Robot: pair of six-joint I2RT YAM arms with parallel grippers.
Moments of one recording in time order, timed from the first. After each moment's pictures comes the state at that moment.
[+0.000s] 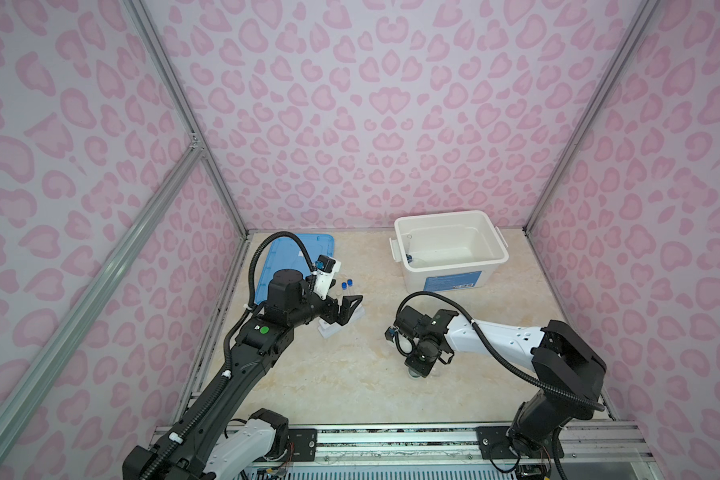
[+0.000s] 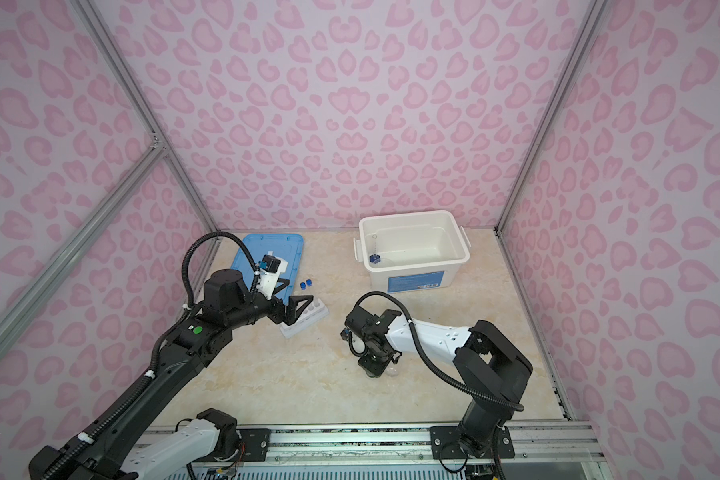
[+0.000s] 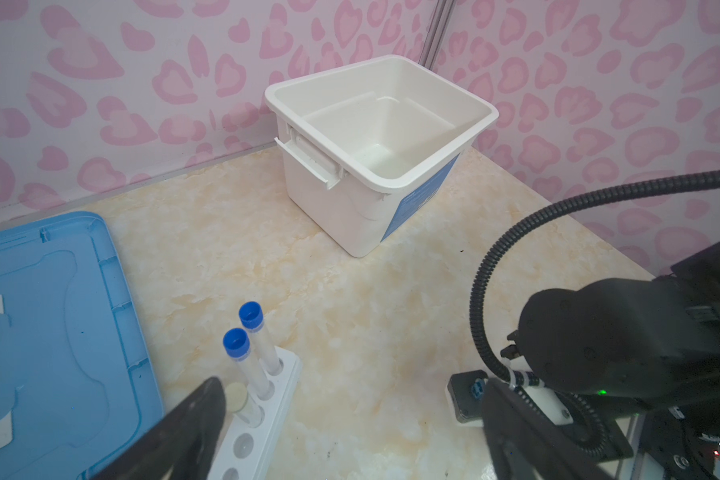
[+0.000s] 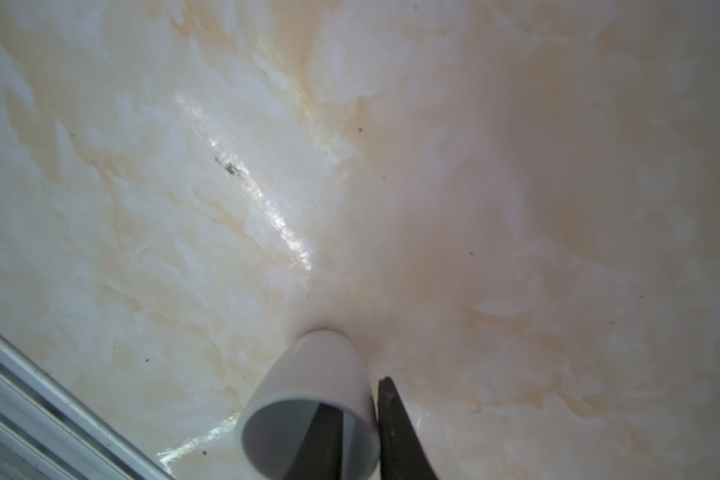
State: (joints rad) left arm -0.37 1.00 0.86 -0.30 0.39 -0.01; right arm 0.89 1.66 1.02 -0.81 -0.05 -0.06
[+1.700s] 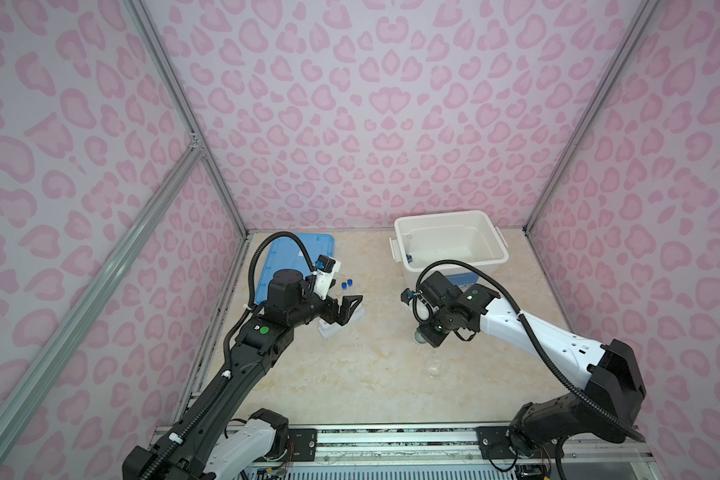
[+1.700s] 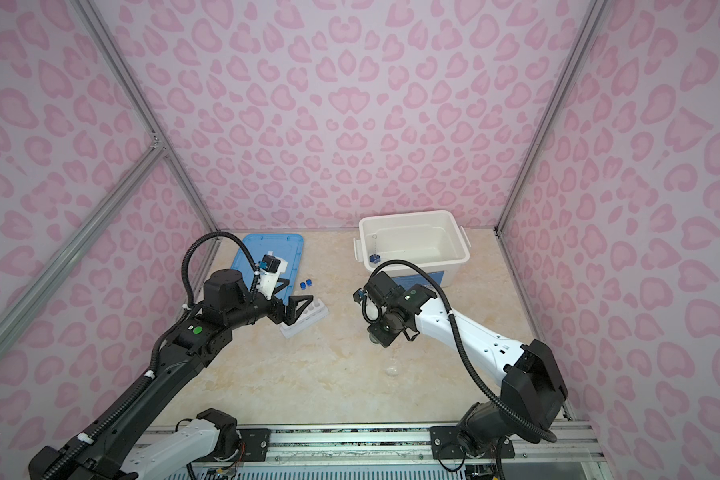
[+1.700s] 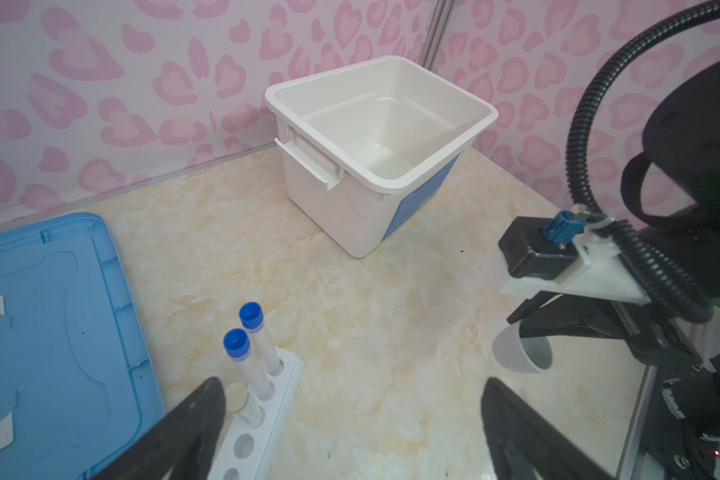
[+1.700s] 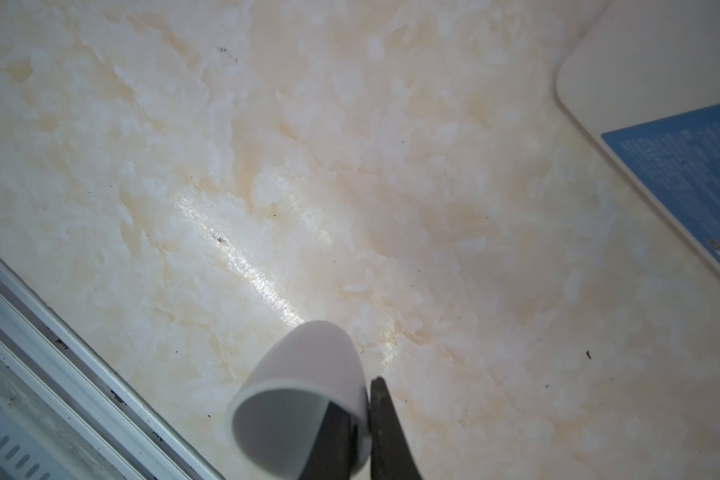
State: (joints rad) left arm -0.37 1.00 0.86 -0.30 0.39 -0.01; right arm 0.72 1.47 1.22 -0.96 -0.03 -0.09
